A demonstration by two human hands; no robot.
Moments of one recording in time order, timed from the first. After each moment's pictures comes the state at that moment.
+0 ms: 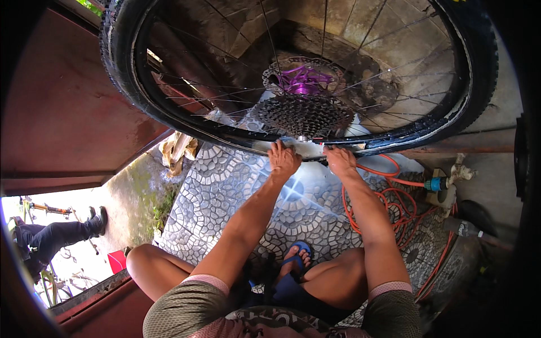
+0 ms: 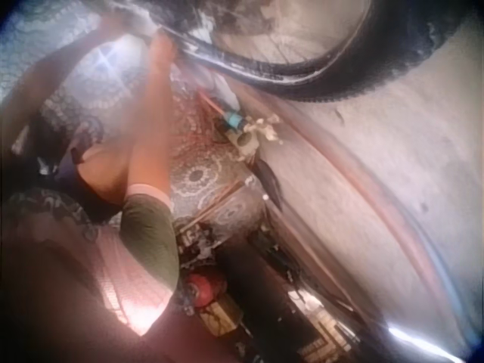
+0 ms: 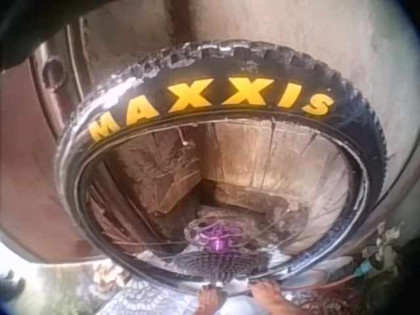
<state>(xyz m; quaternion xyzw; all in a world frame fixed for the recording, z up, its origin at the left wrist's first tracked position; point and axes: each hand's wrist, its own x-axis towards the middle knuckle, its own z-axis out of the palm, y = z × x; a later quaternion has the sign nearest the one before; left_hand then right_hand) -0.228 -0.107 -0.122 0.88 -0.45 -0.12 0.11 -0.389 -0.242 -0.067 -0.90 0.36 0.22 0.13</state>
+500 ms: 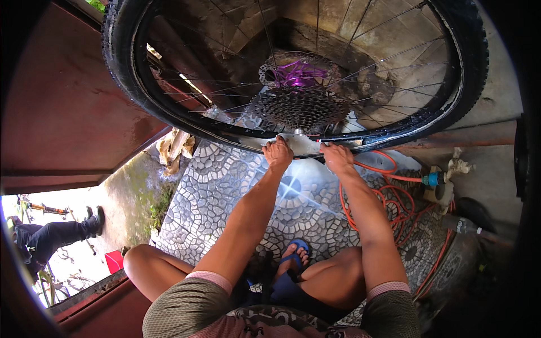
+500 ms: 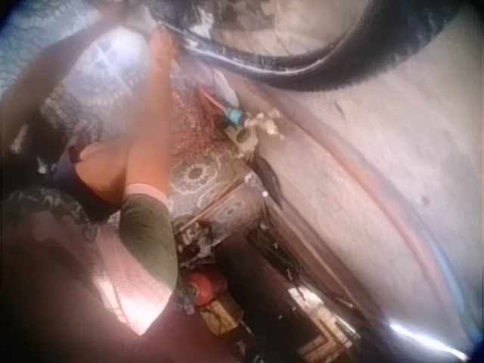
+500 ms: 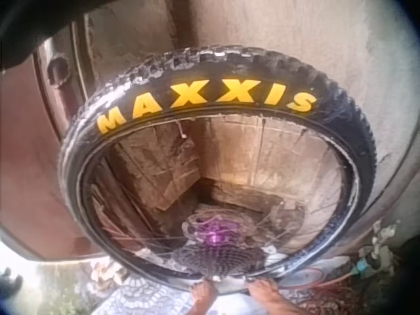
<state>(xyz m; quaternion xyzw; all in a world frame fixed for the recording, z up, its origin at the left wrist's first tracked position) -0.215 -0.122 -0.128 0.91 -0.35 -0.19 0.09 -0.388 -0.239 -0.057 -0.90 0.36 0.22 0.13</state>
